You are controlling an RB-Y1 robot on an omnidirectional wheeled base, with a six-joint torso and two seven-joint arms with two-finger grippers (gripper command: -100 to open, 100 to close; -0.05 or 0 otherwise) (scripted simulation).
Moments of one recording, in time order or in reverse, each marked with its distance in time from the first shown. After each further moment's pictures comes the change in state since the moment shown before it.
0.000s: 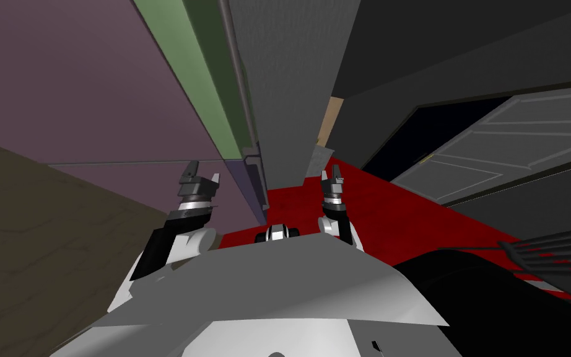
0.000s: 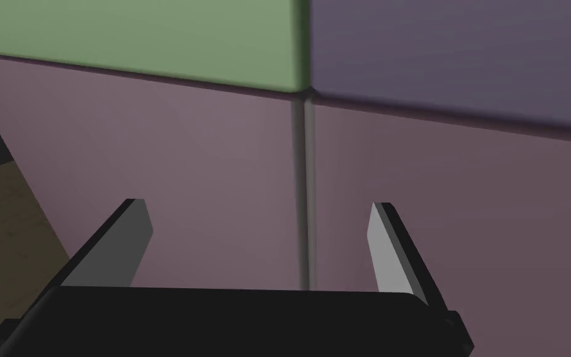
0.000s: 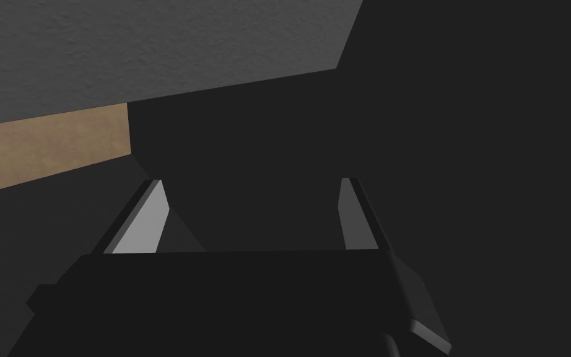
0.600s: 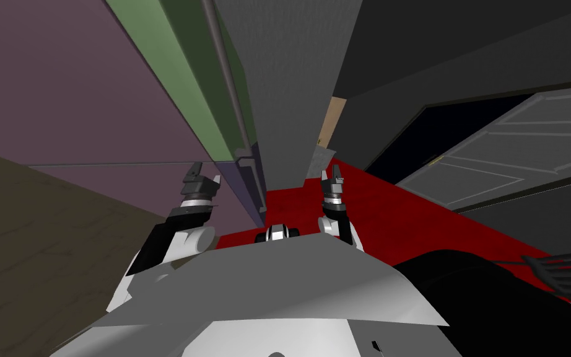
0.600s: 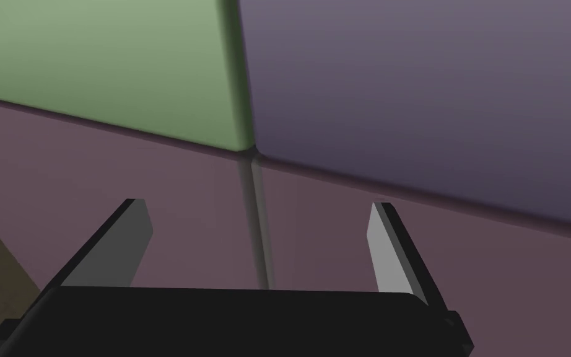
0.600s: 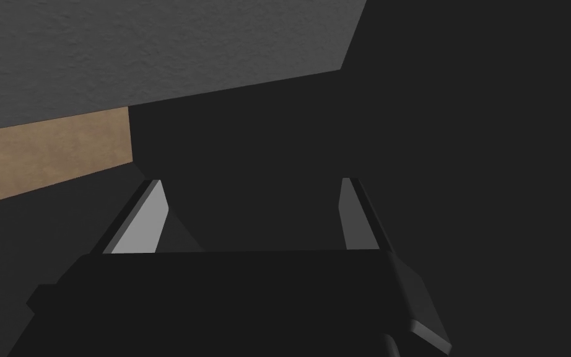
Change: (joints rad) left arm -0.022 -0.022 0.021 -0.019 0.011 0.138 -0.004; right arm 0.000 0.000 0.000 0.000 0.000 0.000 0.000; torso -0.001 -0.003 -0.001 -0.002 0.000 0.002
